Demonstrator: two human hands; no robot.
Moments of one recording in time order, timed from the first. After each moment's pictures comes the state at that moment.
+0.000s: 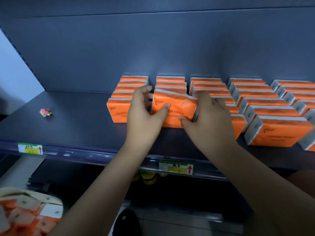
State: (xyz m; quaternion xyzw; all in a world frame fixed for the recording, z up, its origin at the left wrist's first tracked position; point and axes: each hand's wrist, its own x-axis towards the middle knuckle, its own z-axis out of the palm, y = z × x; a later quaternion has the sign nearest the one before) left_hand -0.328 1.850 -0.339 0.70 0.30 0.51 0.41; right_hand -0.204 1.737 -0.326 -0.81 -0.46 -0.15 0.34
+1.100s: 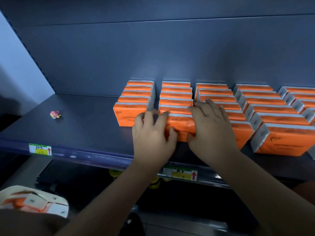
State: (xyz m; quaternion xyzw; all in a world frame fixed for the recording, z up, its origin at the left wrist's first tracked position) left_hand -0.335 1.834 -0.374 0.84 0.38 0.38 0.05; right_hand -0.203 1.737 -0.329 -0.82 -0.54 -0.12 0.17
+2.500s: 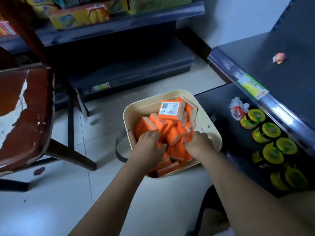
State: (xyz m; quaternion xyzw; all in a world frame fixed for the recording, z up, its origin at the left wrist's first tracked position) left_hand -0.820 1.770 -0.513 0.55 0.79 0.11 0.25; right_hand -0.653 1.871 -0.520 -0.65 -0.70 0.29 -0.07
